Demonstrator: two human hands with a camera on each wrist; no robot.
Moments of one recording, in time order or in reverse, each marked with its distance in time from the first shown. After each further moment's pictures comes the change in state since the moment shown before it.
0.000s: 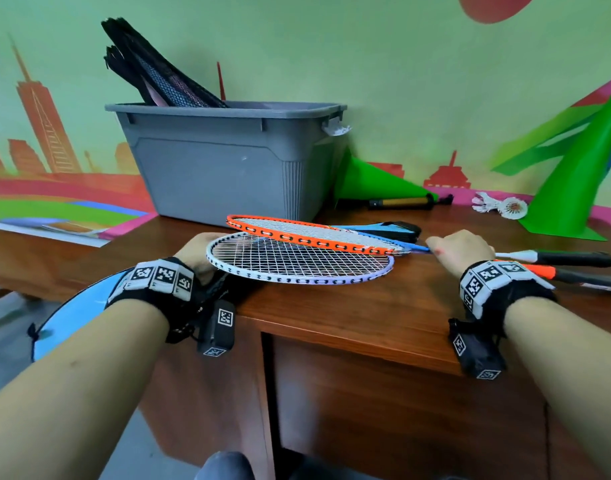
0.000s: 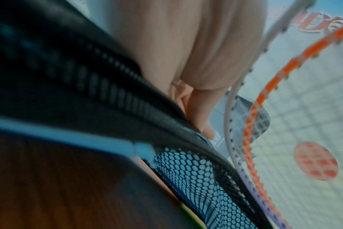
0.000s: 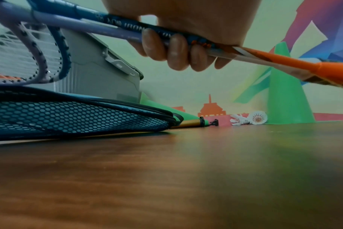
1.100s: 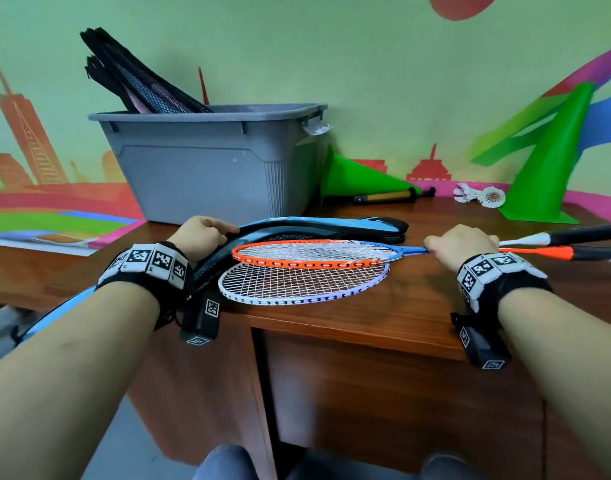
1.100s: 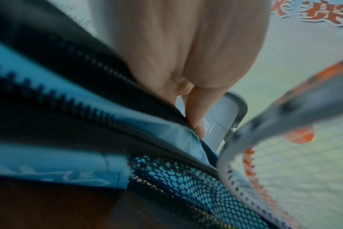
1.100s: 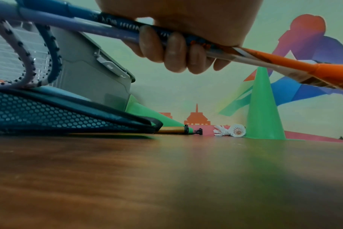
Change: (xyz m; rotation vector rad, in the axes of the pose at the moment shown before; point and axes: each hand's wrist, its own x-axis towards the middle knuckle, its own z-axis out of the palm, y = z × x) left_hand -0.012 0.051 0.017 0.179 0.068 0.015; right_hand -0.010 0.028 -0.016 -0.171 0.004 0.015
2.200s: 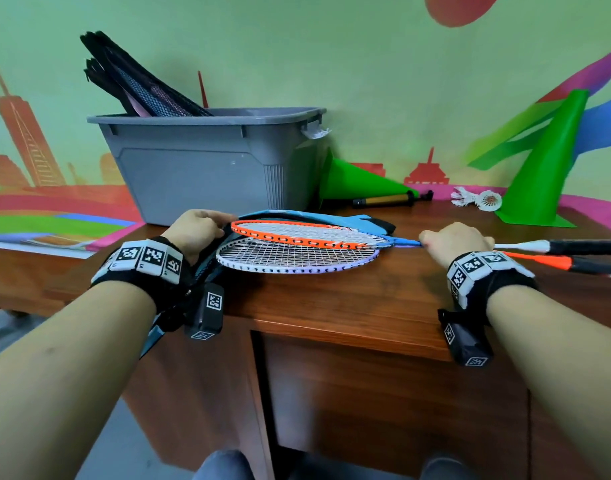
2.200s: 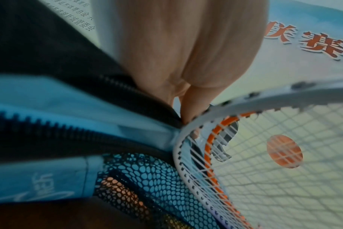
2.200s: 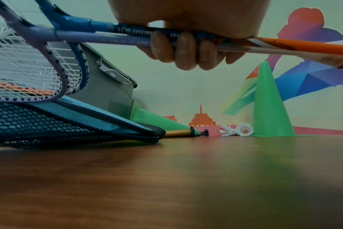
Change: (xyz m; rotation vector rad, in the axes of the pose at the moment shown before) left_hand 0.001 0.009 -0.004 -0.248 -0.014 -0.020; right_hand -0.006 -0.016 -0.008 0.058 0.033 0.079
